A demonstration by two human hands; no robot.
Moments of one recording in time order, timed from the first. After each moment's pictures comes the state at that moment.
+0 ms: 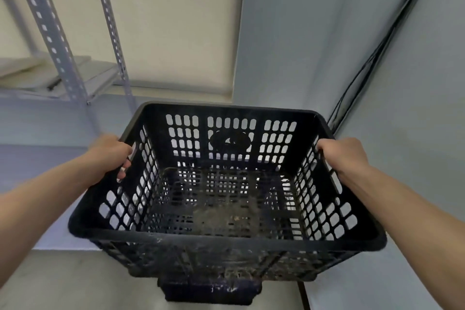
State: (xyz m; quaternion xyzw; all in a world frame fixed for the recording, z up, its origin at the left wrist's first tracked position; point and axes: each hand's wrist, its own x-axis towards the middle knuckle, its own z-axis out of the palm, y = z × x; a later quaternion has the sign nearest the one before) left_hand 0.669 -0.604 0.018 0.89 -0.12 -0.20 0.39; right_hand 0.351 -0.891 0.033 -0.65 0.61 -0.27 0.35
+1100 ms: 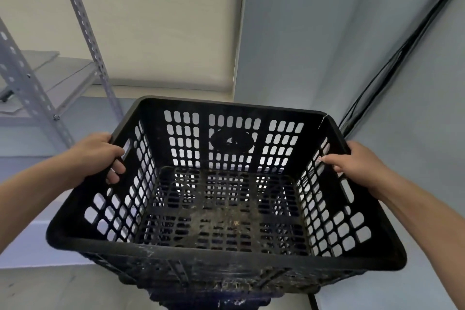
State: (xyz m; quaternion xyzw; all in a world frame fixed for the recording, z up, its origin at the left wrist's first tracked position) left_hand 0.764 -0.658 0.012 0.87 -0.17 -0.27 0.37; right_hand 0.396 -0.956 0.008 -0.76 0.54 -0.16 0.33
